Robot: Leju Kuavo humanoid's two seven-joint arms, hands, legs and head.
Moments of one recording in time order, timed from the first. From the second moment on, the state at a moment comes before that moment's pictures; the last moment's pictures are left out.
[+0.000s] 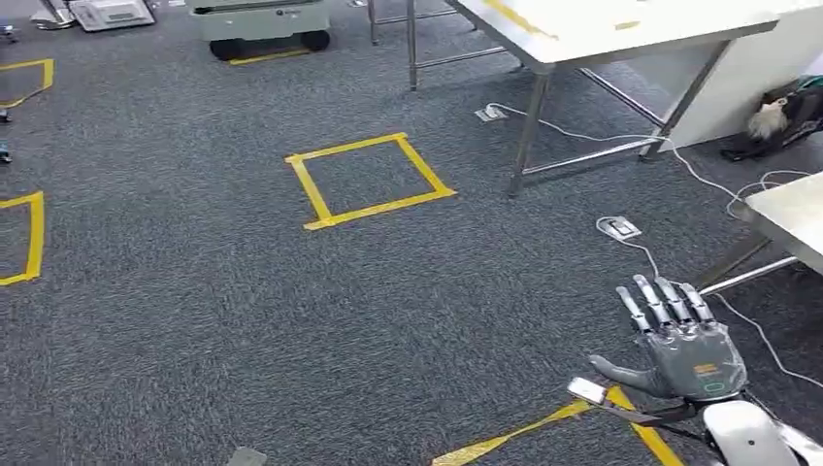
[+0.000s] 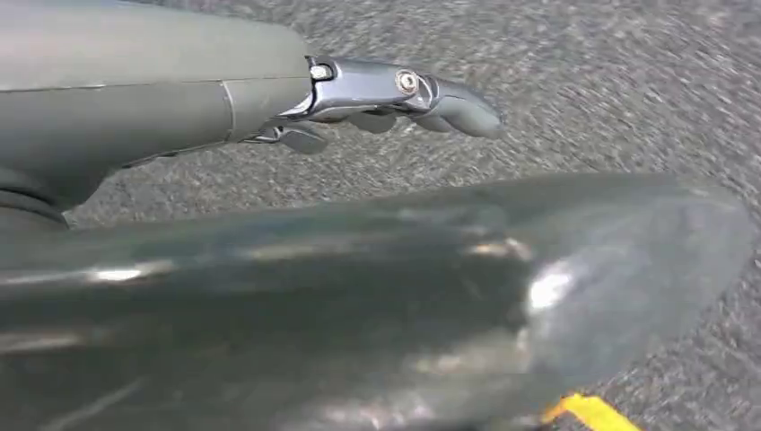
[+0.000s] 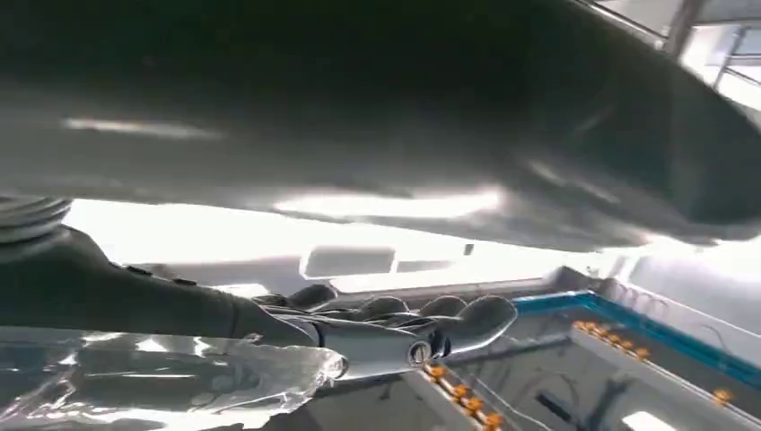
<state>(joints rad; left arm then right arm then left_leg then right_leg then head) -0.07 -0.17 0.88 -0.20 -1.15 0.30 -0.41 0.16 -0.61 0.42 -1.58 1.57 -0.55 0.43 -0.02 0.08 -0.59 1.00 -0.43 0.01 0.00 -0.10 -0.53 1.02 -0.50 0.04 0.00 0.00</state>
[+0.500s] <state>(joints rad) -0.07 -0.17 0.88 -0.20 -1.15 0.30 -0.41 0.19 -0.62 0.40 -1.59 1.57 -0.56 0.43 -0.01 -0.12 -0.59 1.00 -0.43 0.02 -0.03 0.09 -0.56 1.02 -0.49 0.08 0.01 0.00</state>
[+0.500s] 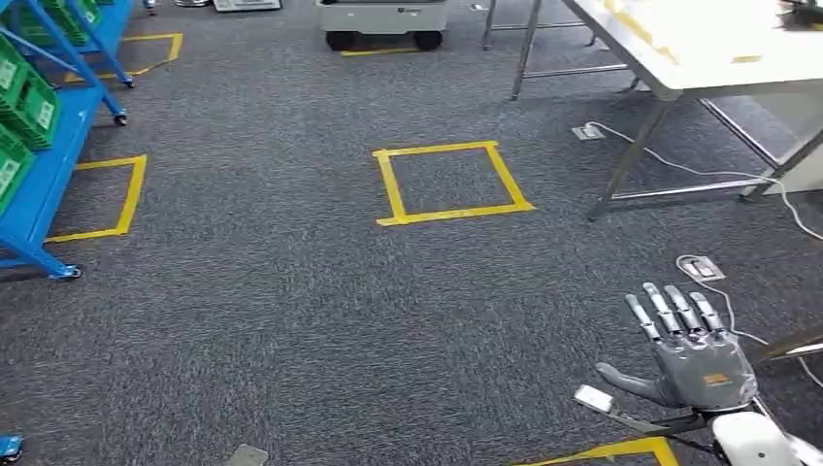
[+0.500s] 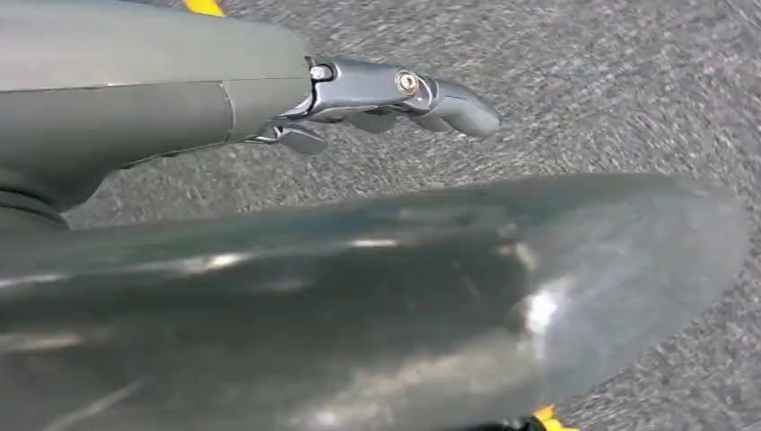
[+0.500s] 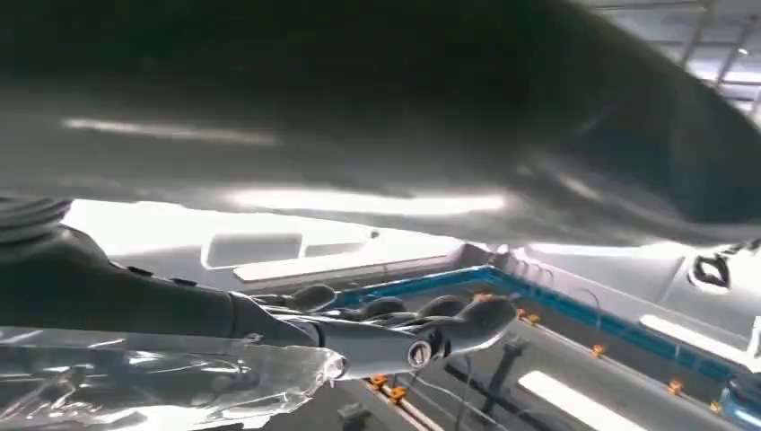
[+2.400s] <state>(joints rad) -0.07 -0.19 0.89 -0.20 -1.16 0.31 -0.41 0.29 -0.63 0.32 -1.66 1.57 -0.57 0.41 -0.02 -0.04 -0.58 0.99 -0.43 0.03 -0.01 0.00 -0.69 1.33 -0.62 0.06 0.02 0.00</state>
